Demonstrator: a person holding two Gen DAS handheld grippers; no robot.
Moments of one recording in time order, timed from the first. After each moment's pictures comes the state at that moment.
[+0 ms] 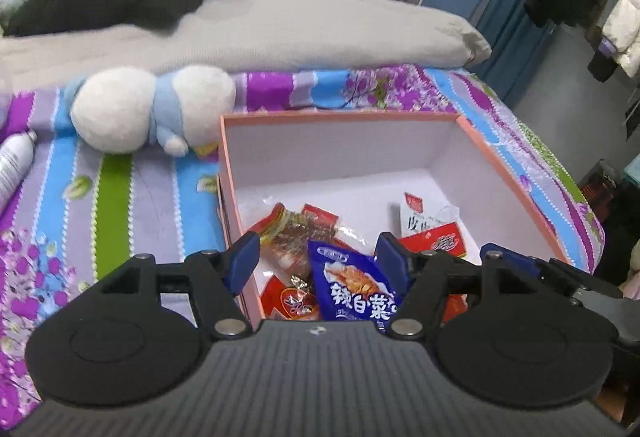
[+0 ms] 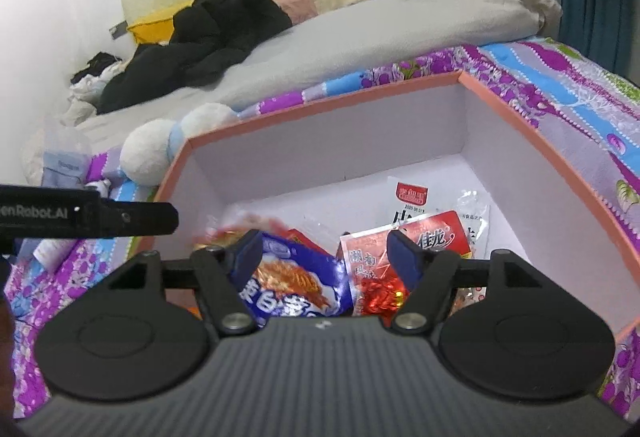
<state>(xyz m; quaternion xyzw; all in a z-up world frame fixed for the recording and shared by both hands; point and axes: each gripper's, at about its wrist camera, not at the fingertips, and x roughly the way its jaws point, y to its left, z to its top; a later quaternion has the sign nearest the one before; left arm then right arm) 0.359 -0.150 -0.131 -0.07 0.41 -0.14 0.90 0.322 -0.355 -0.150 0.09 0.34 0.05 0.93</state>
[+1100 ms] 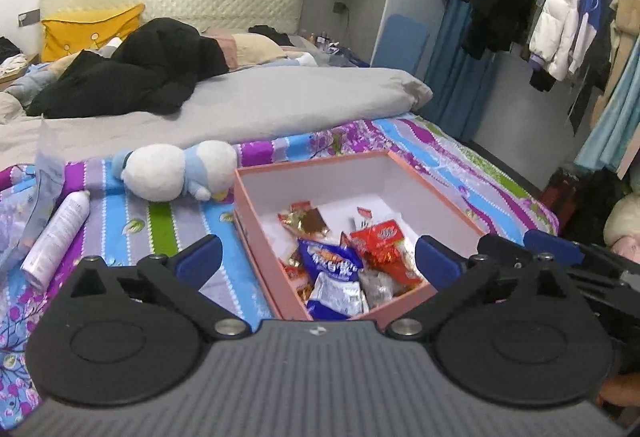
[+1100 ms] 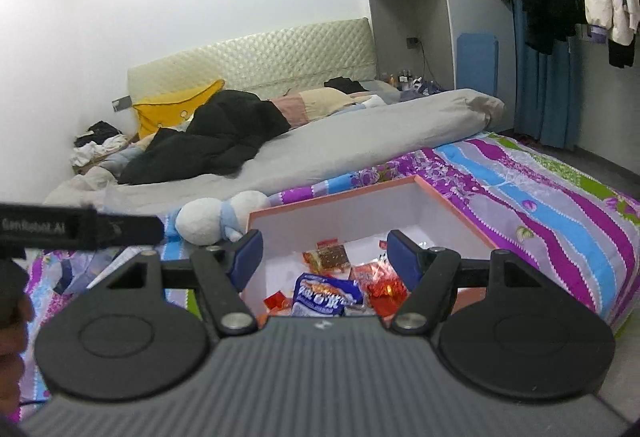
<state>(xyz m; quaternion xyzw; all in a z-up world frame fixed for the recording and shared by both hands) 0.164 -0.094 -0.021 -0.03 0.31 -0.19 0.93 0.142 -0.308 -0.040 0.08 0.22 -0.01 0.97</state>
